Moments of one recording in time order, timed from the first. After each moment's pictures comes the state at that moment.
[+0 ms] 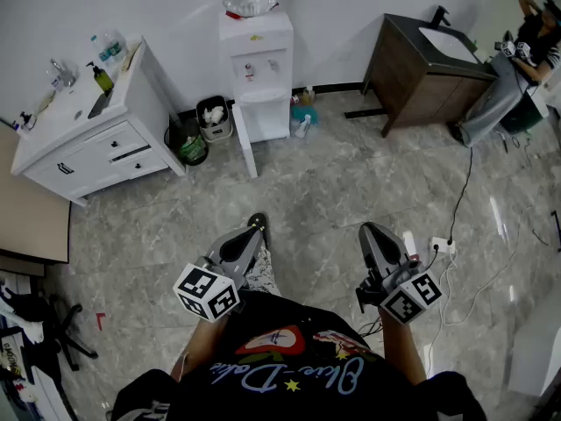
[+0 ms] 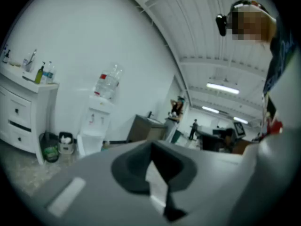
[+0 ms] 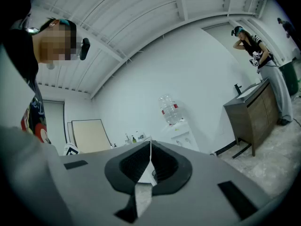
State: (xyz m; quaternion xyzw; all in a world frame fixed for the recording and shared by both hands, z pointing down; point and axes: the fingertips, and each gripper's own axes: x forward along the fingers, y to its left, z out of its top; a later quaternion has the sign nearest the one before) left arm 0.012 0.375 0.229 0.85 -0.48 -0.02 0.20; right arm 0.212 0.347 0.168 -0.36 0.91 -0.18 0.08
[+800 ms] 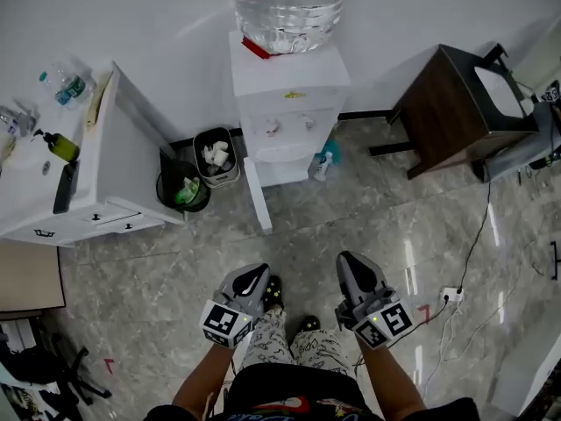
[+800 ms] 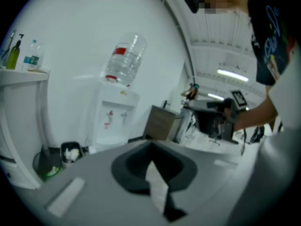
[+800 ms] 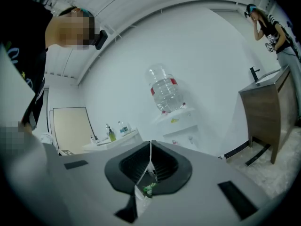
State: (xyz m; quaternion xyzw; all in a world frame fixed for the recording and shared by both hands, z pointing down) left arm -0.177 0.012 0.366 0.86 -0.46 0.07 0.21; right arm -0.044 -0.040 0.269 -0.37 0.91 -0.19 0.01
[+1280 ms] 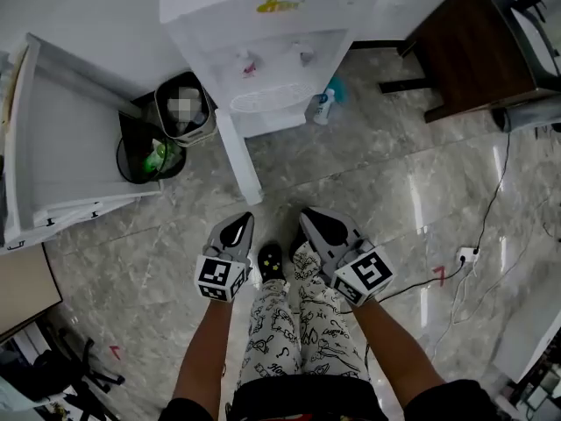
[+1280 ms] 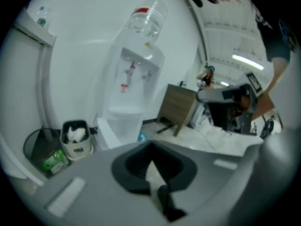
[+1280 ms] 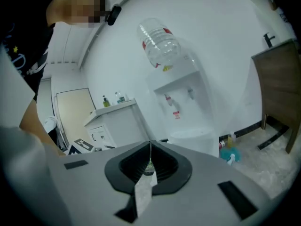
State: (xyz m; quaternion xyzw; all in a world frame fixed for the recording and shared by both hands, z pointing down) left arm -0.190 -0.064 0.606 0.82 -0.49 0.14 0.25; right arm -0.091 -0.095 0.502 -0.31 0.92 -0.23 -0.09
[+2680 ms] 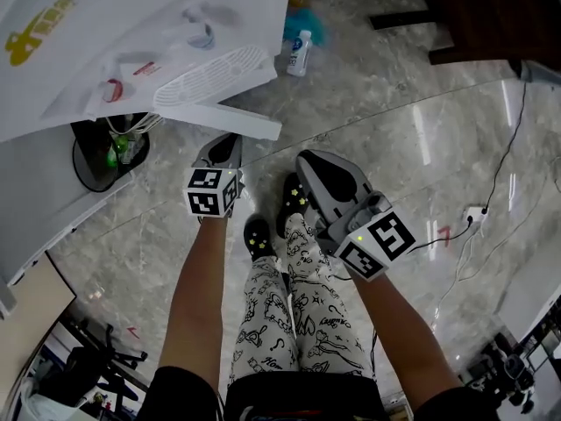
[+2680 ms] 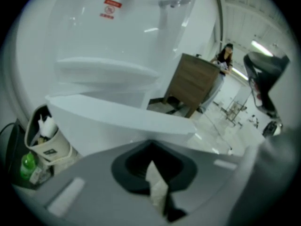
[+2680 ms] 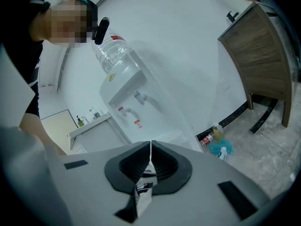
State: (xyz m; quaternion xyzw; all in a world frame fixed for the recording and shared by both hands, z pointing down) left arm -0.120 -0.258 0.773 0.79 -0.46 0.25 0.33; right arm -0.006 -0.248 0.569 -0.37 0.87 -0.33 -0.02
